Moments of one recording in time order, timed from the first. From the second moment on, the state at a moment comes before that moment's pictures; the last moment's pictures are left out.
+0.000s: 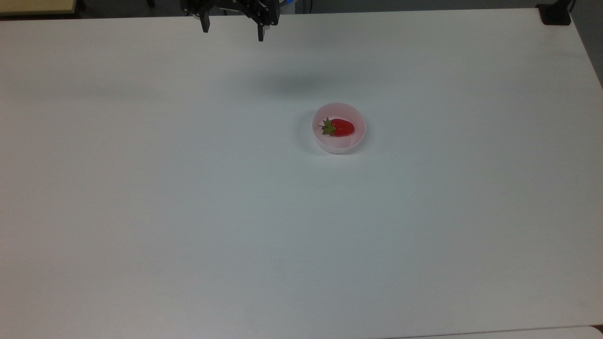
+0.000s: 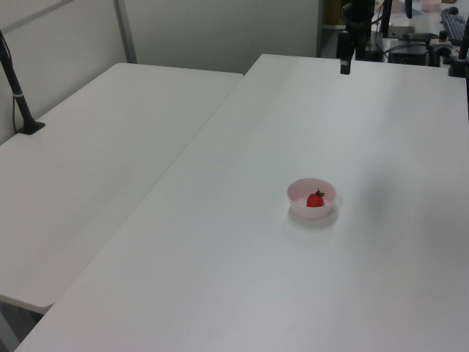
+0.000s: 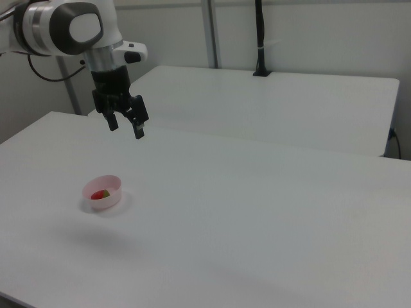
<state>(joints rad) -0.01 -0.02 0.02 -1.71 -0.04 1.68 0.15</state>
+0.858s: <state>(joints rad) -0.01 0.00 0.03 -1.71 -0.04 1.68 0.14</state>
